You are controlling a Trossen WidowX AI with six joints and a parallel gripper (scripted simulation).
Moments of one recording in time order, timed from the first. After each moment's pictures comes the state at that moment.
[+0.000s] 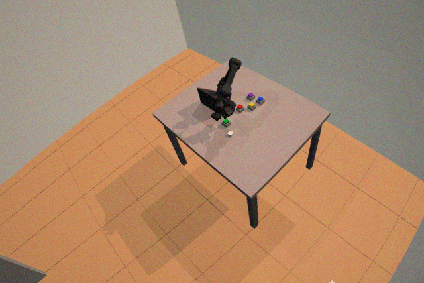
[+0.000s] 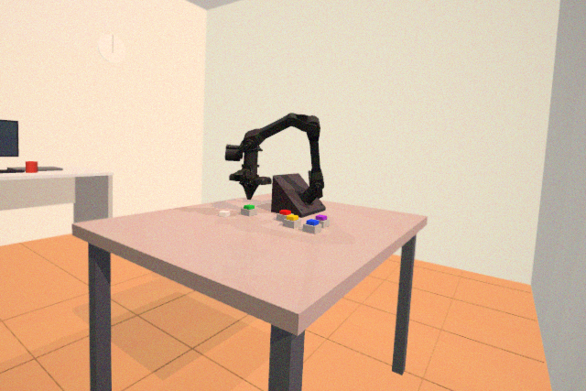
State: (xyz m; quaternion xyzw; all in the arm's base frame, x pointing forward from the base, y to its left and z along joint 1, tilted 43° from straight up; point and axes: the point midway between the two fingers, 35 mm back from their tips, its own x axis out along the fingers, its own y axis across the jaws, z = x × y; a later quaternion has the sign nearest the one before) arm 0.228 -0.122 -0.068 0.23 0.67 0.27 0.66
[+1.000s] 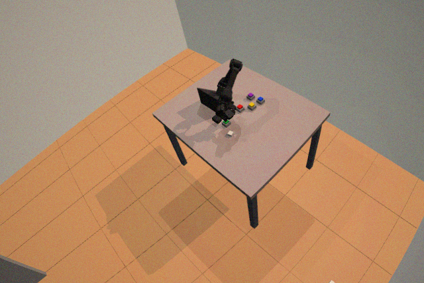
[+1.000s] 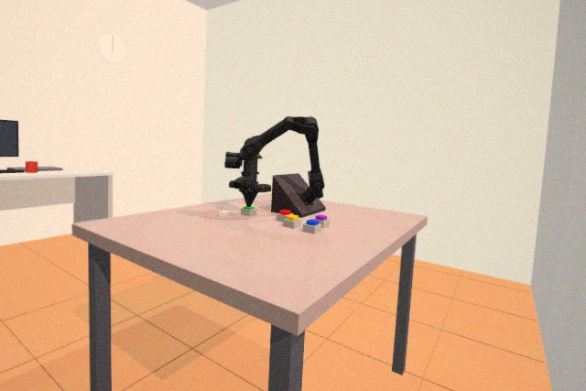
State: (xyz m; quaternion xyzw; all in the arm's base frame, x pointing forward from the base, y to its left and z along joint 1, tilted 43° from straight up) arm 0.227 -0.102 -0.090 0.23 0.66 0.27 0.66
